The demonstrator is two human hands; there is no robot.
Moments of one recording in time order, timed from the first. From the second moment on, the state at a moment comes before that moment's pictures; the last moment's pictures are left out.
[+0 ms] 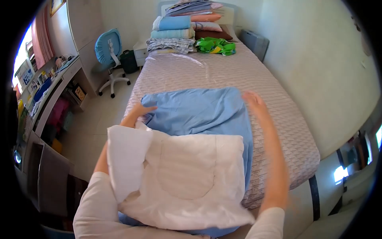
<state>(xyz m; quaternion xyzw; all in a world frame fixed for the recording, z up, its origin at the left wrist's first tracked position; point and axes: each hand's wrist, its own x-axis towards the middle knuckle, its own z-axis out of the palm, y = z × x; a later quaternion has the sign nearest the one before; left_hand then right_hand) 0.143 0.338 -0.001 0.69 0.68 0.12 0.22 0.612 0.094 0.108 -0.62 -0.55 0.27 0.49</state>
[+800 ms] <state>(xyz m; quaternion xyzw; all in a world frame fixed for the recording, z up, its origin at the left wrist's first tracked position) 0.186 0.558 -0.046 0.67 0.45 0.47 0.37 0.736 0.327 -0.063 -0.65 -0.47 0.24 0.55</state>
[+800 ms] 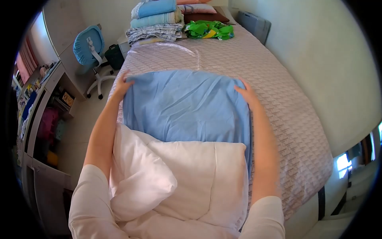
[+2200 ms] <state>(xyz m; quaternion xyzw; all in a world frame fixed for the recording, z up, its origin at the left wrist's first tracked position) 0.162 0.219 0.097 0.94 0.22 0.19 0.16 0.524 -0.118 0.116 -0.56 -0.75 0.33 0.11</state>
